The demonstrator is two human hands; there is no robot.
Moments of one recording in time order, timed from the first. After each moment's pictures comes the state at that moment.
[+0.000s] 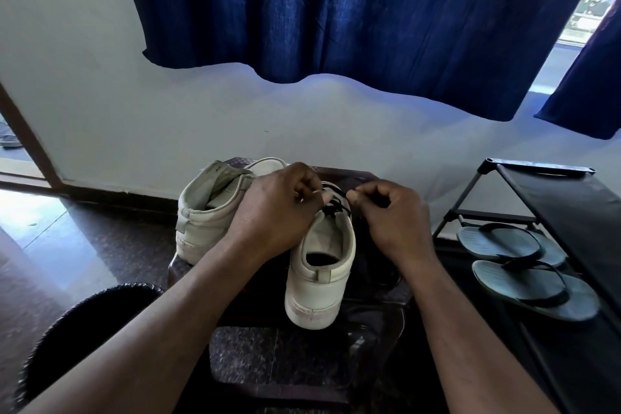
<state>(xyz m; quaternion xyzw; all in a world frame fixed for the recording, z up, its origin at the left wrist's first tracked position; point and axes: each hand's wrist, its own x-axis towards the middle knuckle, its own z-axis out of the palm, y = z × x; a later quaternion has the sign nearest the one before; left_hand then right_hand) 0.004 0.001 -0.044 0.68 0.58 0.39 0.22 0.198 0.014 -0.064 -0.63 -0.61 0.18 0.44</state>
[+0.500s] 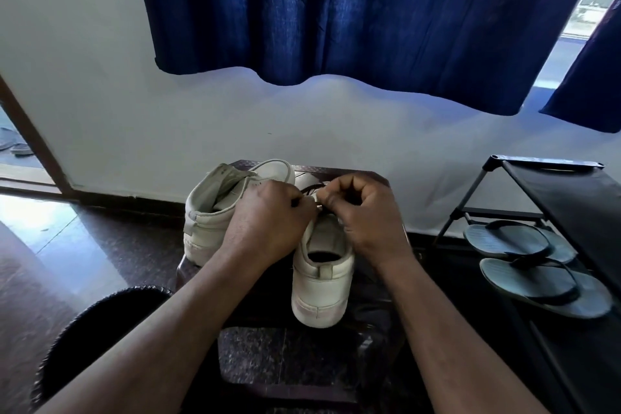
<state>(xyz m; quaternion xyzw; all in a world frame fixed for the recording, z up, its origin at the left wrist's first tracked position) -0.003 -0.005 -0.044 0.67 0.66 0.32 0.16 0.154 0.005 -0.058 -0.52 -0.58 0.36 0.52</state>
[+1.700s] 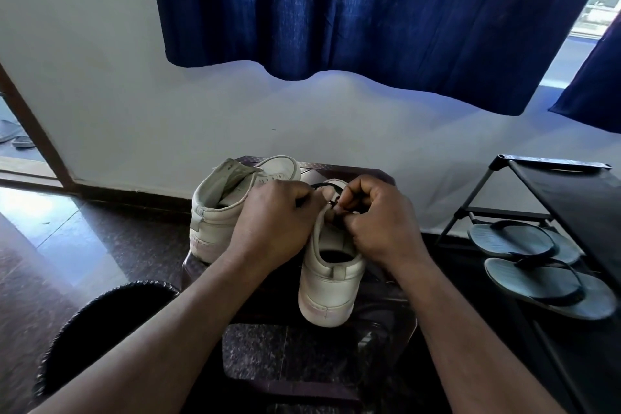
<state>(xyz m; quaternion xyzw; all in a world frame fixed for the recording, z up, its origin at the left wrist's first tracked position) -0.008 -0.008 -0.053 0.68 0.59 0.39 0.19 0.159 -0.005 -0.052 -0.60 -0.65 0.23 0.40</state>
